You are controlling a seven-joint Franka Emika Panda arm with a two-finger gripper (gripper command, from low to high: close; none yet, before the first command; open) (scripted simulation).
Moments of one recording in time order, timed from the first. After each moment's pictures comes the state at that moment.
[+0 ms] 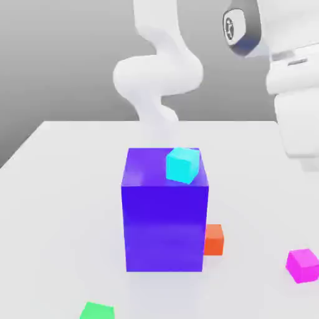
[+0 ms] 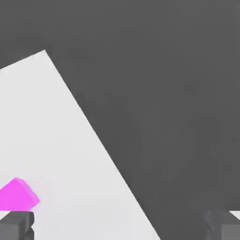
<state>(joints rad) 0.48 -0.05 0.01 -2.38 0.17 2.57 -0.07</state>
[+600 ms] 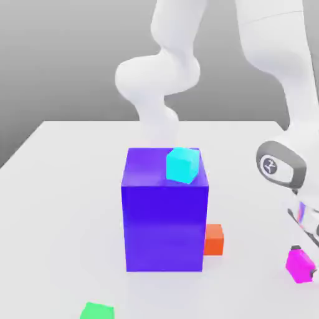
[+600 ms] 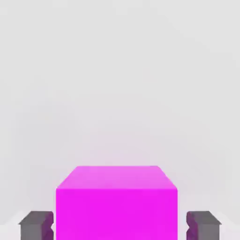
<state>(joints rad) 0.63 0.44 0.03 -2.40 -0.05 2.83 -0.25</state>
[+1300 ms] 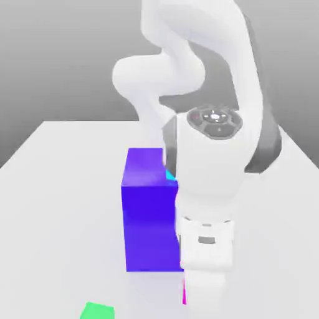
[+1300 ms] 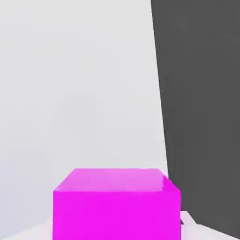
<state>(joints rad) 0.18 0.27 -0.19 -2.32 0.08 2.57 -0.68</state>
